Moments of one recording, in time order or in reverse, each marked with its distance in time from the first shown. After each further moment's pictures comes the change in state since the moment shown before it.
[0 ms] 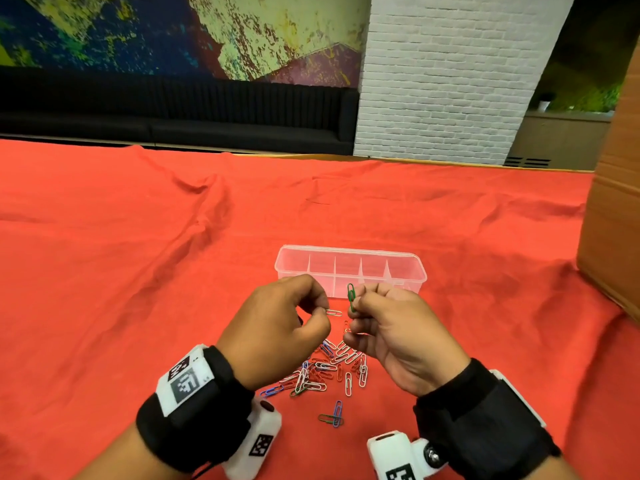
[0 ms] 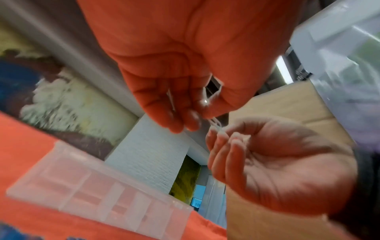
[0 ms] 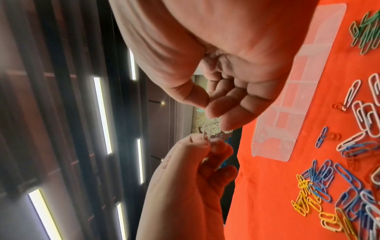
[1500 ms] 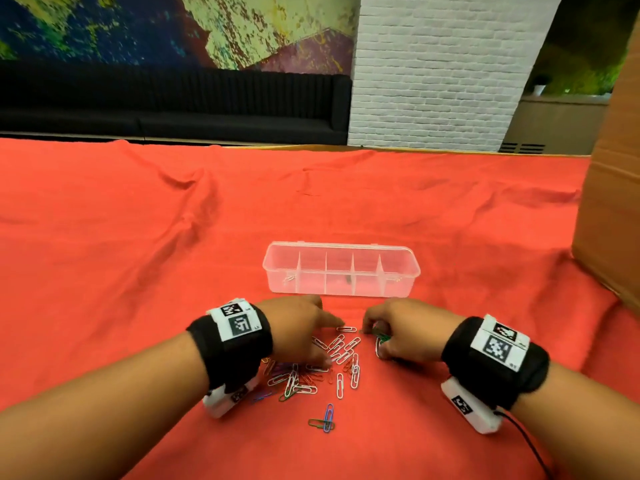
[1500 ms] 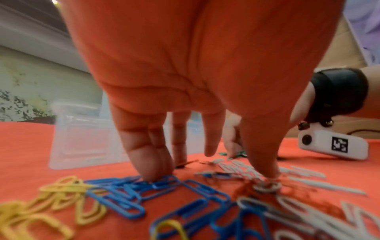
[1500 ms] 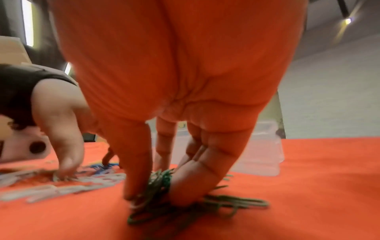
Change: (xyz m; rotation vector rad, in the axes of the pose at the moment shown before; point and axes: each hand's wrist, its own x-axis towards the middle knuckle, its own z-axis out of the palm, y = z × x) left_hand 0.057 -0.050 0.048 0.605 -0.853 0.034; right_hand 0.064 0.005 -0.088 -1.669 -0.388 -0.062
